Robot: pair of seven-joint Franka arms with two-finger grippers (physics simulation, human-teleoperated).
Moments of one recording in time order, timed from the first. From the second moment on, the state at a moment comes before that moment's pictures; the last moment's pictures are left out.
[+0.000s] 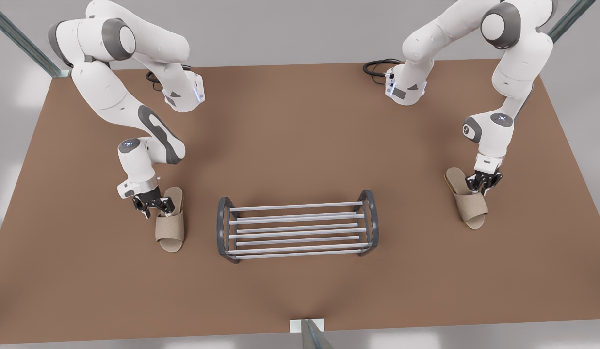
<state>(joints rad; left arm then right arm) 0.59 0.46 -0.14 -2.51 0.25 3.50 0.10 -0.21 0.51 0.15 -2.45 0.01 3.51 0.07</state>
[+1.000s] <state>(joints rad) 0.46 0.18 -0.65 -2.02 0.25 2.80 -0.33 -0.21 0.52 0.16 -2.45 0.04 3.51 0.08</state>
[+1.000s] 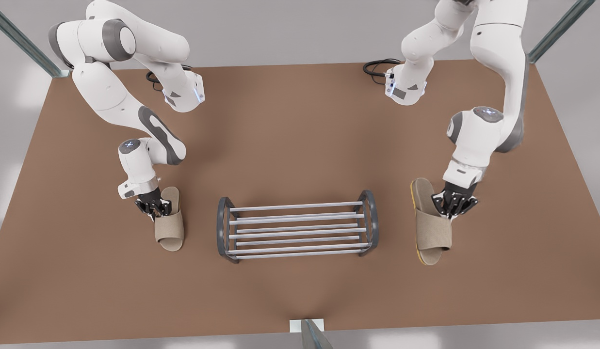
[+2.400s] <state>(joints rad) -0.22 0.61 -0.53 -1.53 0.96 2.16 -1.18 -0.21 0.17 0.18 -2.30 0.12 3.18 0.26</state>
